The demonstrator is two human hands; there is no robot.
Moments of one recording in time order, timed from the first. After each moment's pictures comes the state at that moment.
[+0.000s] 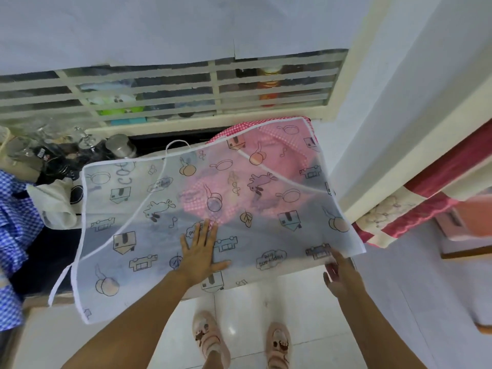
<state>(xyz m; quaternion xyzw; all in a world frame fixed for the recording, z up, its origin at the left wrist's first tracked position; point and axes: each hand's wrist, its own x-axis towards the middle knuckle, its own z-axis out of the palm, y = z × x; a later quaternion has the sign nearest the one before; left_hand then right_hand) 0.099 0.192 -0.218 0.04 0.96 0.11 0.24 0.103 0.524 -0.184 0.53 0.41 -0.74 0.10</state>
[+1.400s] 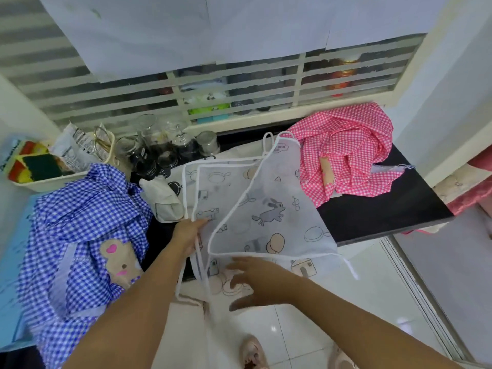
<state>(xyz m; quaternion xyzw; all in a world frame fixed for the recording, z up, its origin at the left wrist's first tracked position) 0.106 -0.091 -0.174 -0.36 0.64 0.67 0.13 0.183 0.129 -0.155 -0.42 0.86 -0.19 0.23</state>
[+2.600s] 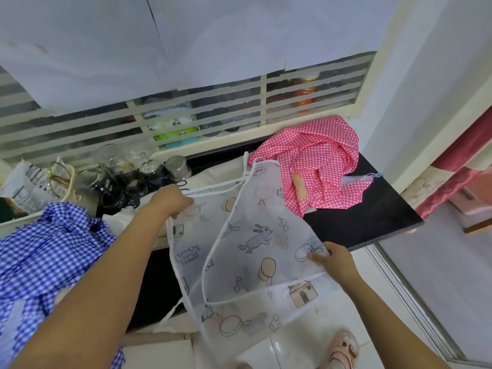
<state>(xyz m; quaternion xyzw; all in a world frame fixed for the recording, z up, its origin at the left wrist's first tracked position) -0.003 -0.050 -0.070 -0.15 0.94 0.17 0.24 0.136 0.297 -0.180 0.23 0.84 -0.47 0.16</state>
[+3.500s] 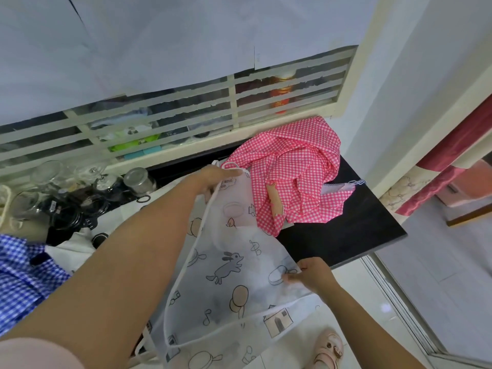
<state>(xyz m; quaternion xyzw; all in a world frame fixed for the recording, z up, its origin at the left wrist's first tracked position) -0.129 0.099 -0.104 -0.09 0.81 0.47 0.35 0.092 0.323 -0.195 0.23 0.83 -0.41 0.29</state>
